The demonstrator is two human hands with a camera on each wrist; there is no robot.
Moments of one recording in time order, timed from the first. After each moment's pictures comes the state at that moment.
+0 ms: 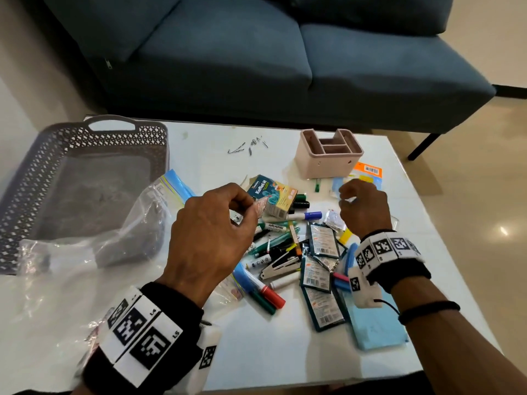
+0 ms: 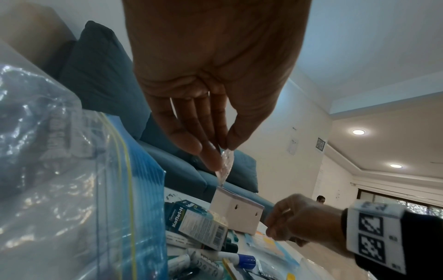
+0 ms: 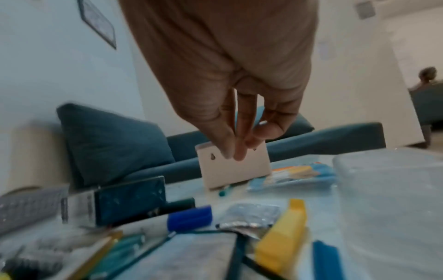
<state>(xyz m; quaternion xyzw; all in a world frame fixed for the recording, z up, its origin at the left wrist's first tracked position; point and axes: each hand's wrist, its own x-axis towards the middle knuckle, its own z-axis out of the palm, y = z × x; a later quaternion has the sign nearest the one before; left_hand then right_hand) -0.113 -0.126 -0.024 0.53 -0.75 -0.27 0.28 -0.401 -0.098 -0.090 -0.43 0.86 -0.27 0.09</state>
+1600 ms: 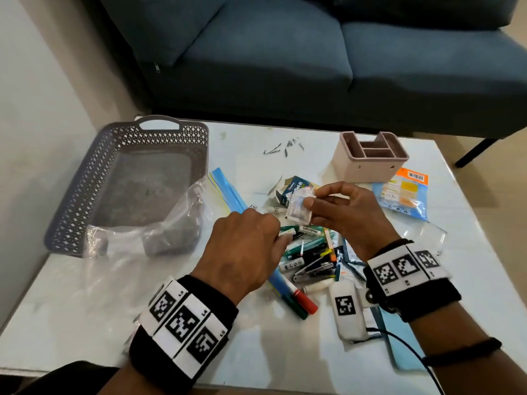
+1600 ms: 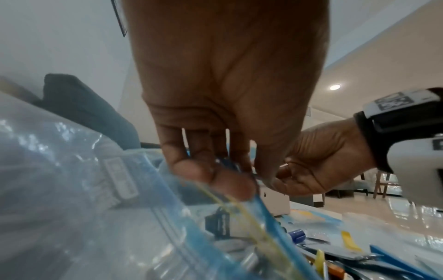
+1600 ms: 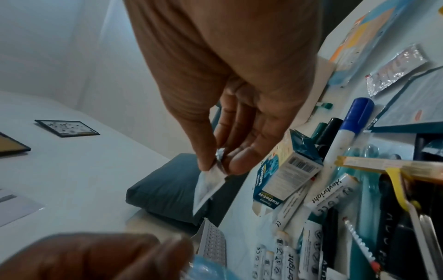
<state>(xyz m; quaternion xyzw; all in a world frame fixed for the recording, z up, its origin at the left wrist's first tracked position) -0.103 -0.126 -0.029 0.48 -0.88 -0.07 -0.02 -0.301 -0.113 -0.052 -0.29 0.62 -0.53 0.49</state>
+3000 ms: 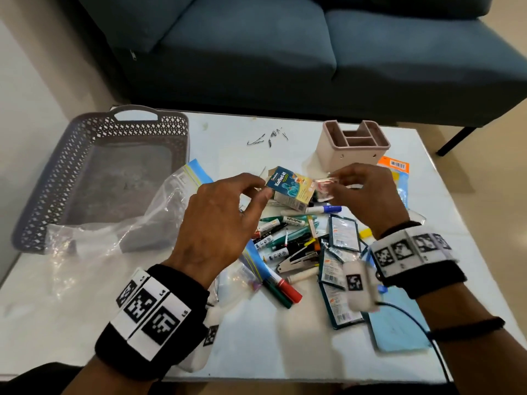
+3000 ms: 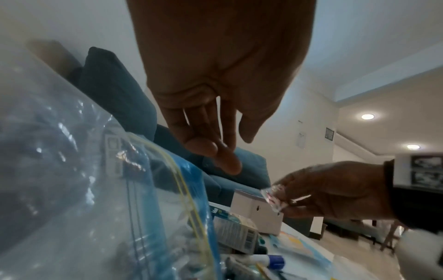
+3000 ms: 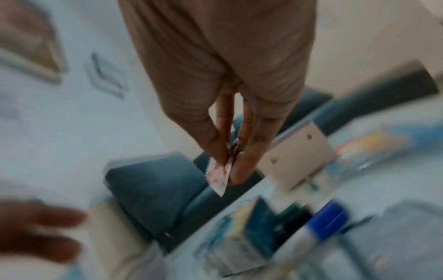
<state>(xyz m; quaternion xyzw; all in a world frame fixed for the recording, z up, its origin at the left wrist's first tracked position) -0.106 -0.136 -0.025 0.50 -0.78 -0.27 0.26 -0.354 -0.106 -0.049 -0.42 0.76 -0.41 0.27</state>
